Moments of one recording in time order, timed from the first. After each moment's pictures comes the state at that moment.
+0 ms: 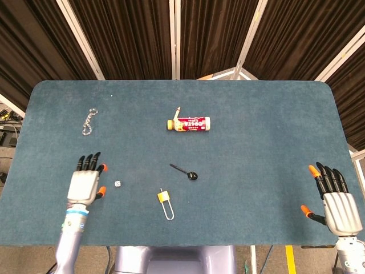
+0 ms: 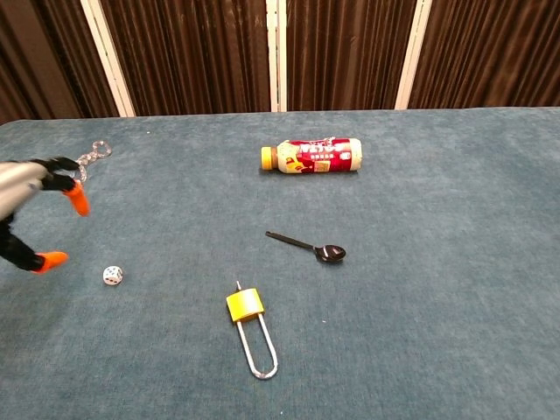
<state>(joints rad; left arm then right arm) -0.35 -1.61 -0.18 -1.81 1.02 1.34 0.88 0.05 -1.16 0.05 -1.57 -1.58 1.55 0.00</state>
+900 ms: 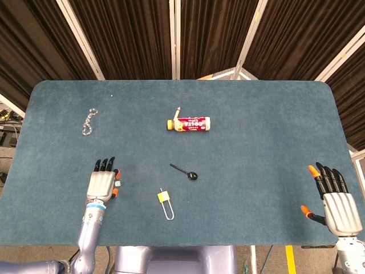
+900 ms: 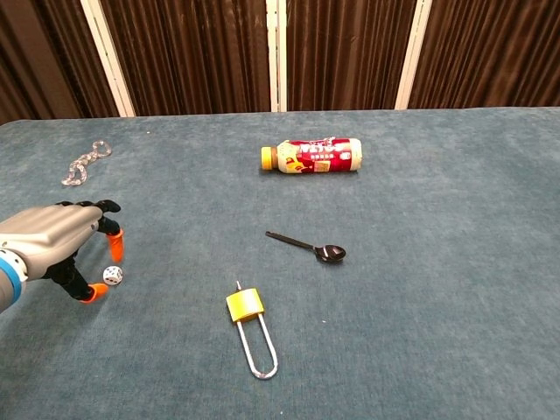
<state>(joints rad) -0.47 -1.76 -0.17 -1.59 0.86 1.29 0.91 0.05 -1.16 0.05 -1.57 -1.58 1.55 0.00</state>
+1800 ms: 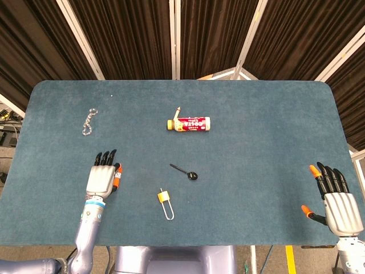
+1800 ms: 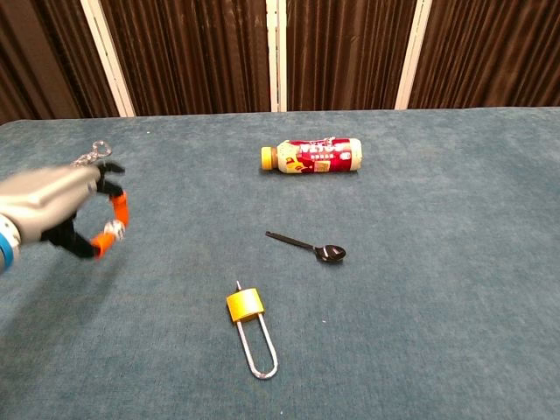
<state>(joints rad) -0.49 -1.69 -0.18 -1.69 0.95 1.34 0.82 0.05 -1.15 0.05 -1.57 -1.59 1.56 0.01</state>
